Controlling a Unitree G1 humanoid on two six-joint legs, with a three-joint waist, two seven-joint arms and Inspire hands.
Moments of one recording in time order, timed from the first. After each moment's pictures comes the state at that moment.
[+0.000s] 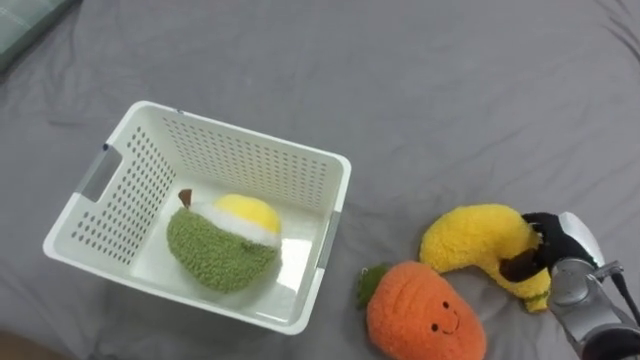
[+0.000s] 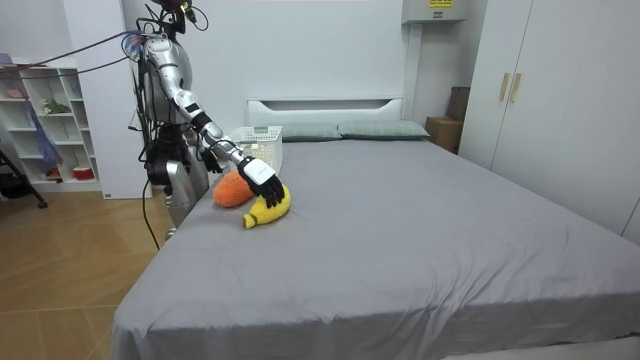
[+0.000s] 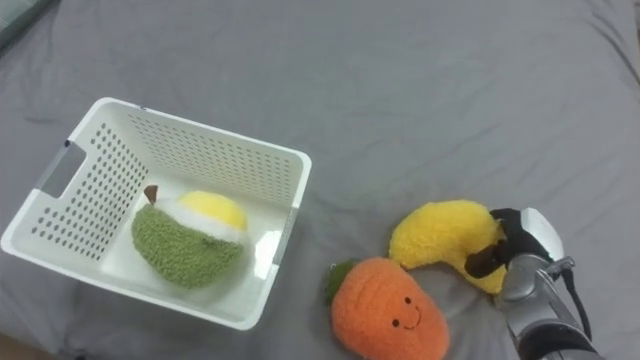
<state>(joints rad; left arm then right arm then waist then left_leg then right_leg) 0.07 0.26 -0.06 1.09 0.26 0.06 0.32 -0.39 -0.46 0.18 1.14 -0.25 0.02 -0.24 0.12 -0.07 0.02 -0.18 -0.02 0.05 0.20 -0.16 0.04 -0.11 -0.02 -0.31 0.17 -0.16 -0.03</state>
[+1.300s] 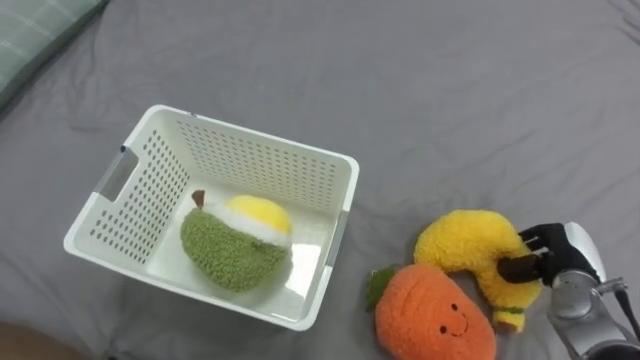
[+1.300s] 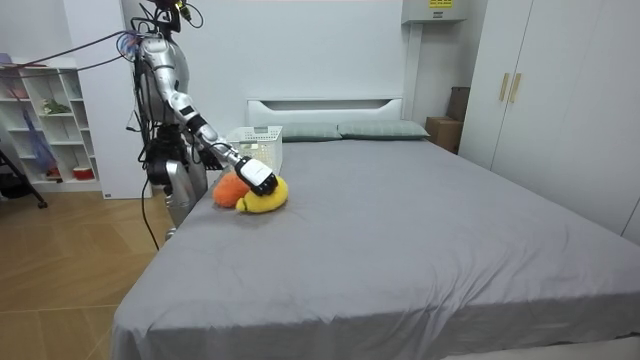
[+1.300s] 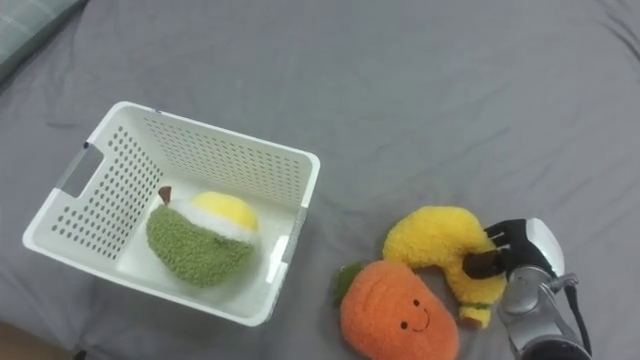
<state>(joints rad) 0.07 0.26 -0.03 1.10 0.23 0.01 0.31 -0.31 -0.45 0.13 1.05 -0.15 -0.04 -0.29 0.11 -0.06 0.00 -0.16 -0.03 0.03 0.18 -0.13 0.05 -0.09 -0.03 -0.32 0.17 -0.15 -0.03</state>
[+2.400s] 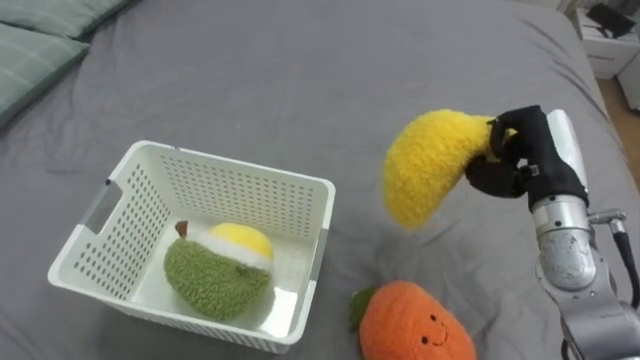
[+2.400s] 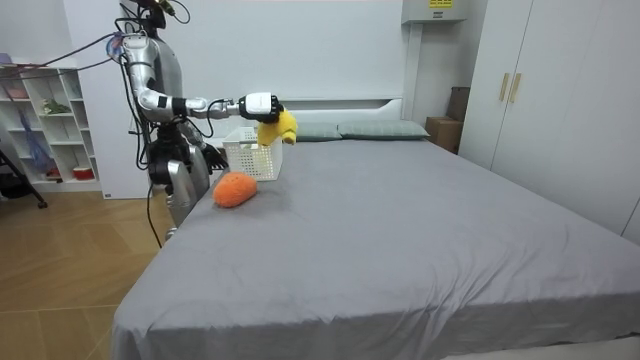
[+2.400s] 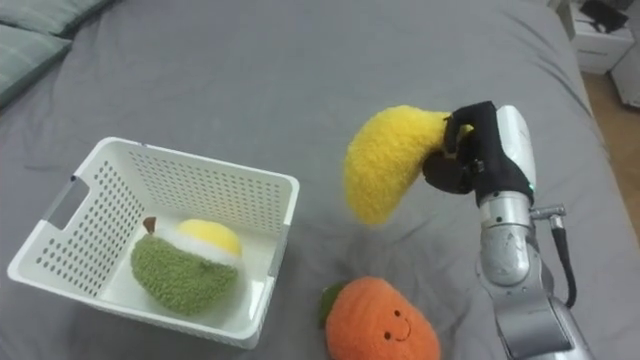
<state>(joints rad) 0.15 0.23 0.06 1.01 0.23 0.03 0.35 -0.09 -0.45 0.09 0.06 -0.22 0.02 -0.24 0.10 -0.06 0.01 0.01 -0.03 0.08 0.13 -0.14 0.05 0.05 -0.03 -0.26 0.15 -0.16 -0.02</state>
